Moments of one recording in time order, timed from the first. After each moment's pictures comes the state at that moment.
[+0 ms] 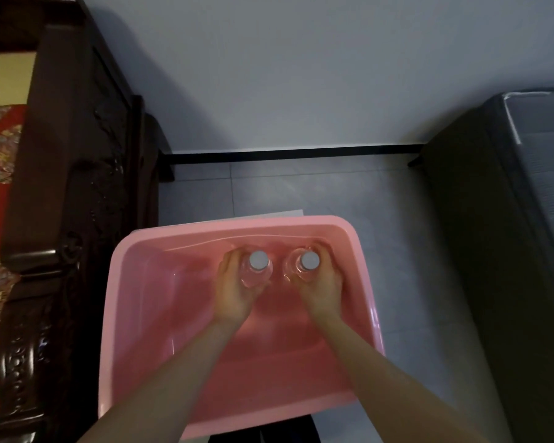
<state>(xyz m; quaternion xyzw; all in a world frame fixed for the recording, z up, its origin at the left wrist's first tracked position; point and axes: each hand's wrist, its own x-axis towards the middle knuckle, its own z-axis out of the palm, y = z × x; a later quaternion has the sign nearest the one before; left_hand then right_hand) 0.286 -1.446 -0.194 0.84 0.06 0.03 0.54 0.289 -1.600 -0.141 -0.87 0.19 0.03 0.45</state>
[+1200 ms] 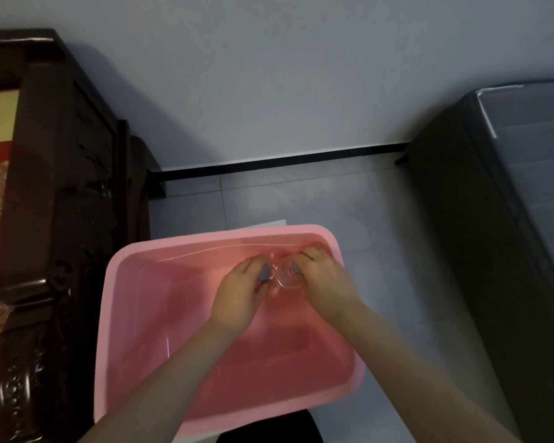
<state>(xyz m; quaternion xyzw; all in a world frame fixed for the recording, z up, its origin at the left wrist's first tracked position) 0.304 -1.470 -0.139 0.91 -0.10 -0.03 0.40 0.314 -1.645 -0.089 -0.97 -0.14 0.08 0.18</state>
